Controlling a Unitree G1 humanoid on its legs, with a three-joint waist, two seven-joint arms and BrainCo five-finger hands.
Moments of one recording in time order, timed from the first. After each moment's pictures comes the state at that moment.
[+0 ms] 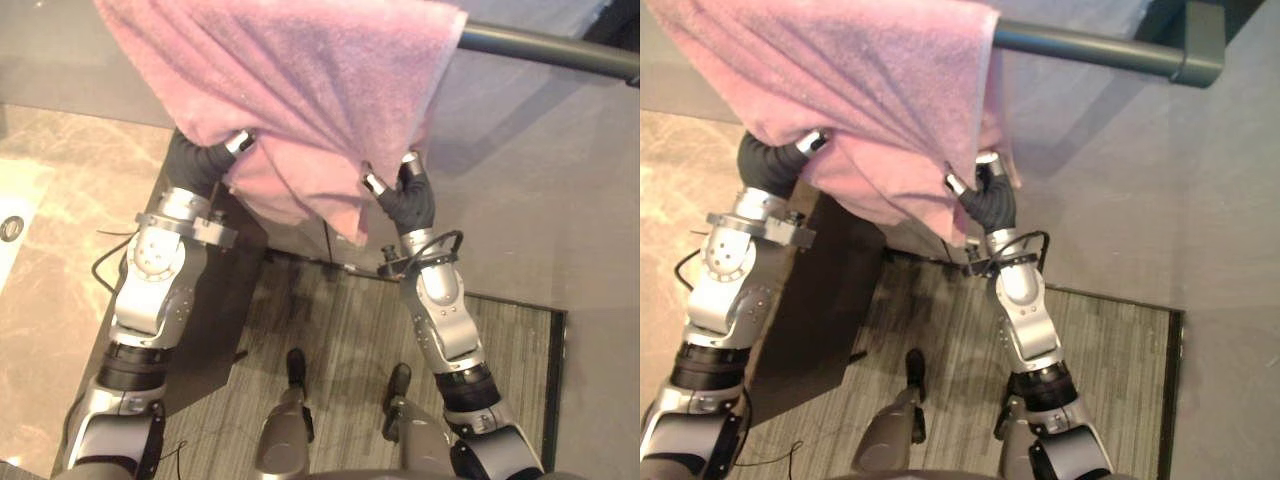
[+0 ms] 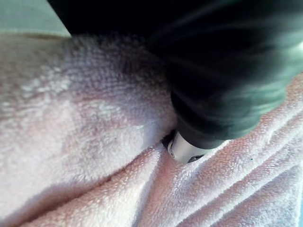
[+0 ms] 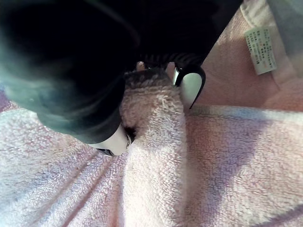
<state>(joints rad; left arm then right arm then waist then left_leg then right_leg) -0.45 0.51 -0.02 -0.20 -0.51 -0.10 -0.02 -0.41 -0.01 0.17 -0.11 0.15 -0.15 -0.05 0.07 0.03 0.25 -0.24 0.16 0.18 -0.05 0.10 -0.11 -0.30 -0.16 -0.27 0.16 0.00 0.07</state>
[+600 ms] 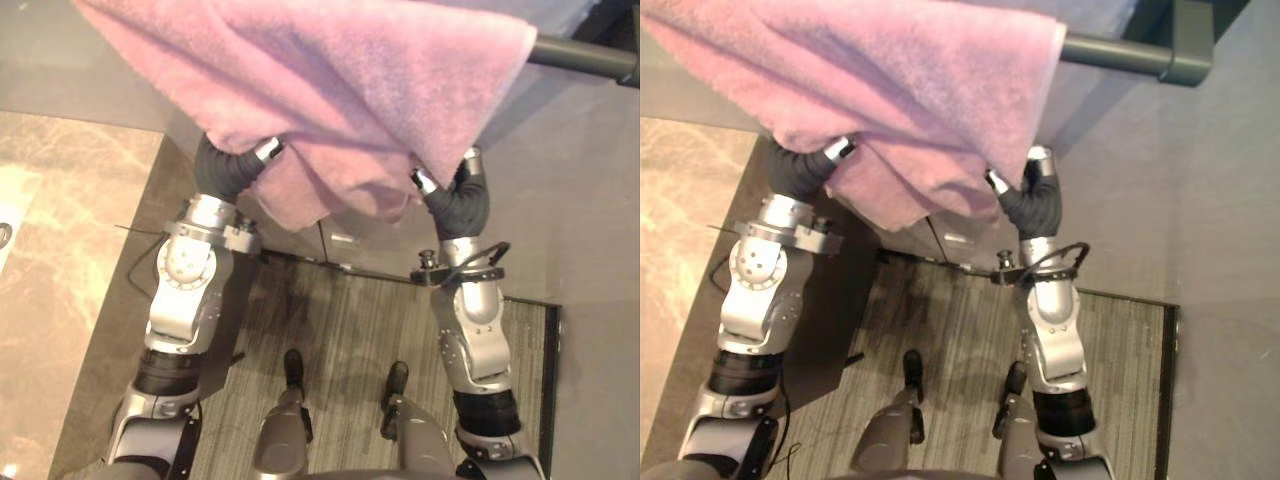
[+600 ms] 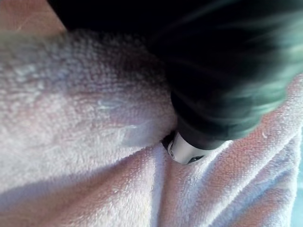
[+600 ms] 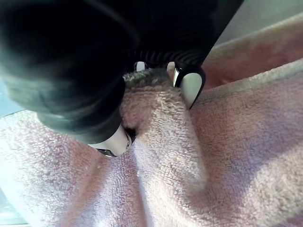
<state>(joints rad) -0.45 0.35 -0.03 -0.26 -0.32 -0.10 -0.04 -0.27 0.00 0.08 -0.35 0.15 -0.15 -0.03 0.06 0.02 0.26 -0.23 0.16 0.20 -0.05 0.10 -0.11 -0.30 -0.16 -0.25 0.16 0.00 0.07</state>
